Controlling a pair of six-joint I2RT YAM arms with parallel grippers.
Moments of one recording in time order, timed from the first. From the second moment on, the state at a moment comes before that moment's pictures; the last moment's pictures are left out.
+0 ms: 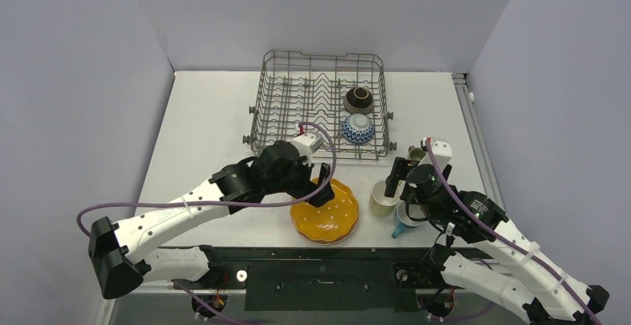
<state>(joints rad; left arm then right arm) -0.97 1.15 1.02 -0.49 0.04 -0.51 0.81 0.73 0.92 -0.96 0.54 0.70</state>
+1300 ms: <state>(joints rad) -0.99 1.30 1.11 -0.42 -0.01 -0.55 0.68 1.03 0.77 -0.83 0.47 0.62</state>
